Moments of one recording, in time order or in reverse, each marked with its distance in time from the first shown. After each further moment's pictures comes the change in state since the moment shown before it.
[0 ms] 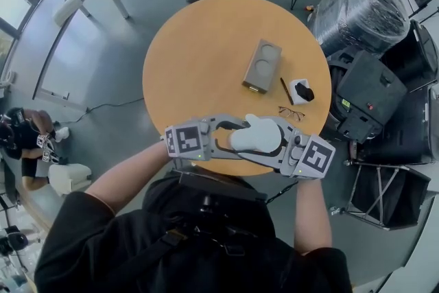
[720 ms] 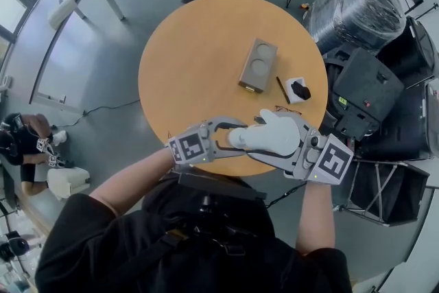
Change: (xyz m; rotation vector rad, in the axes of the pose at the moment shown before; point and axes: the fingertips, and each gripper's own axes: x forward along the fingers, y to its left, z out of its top) left arm 0.012 0.017 -0.035 0.005 -0.005 0.148; right arm -0.017 -0.002 0.050 -0.082 -0.007 -0.059
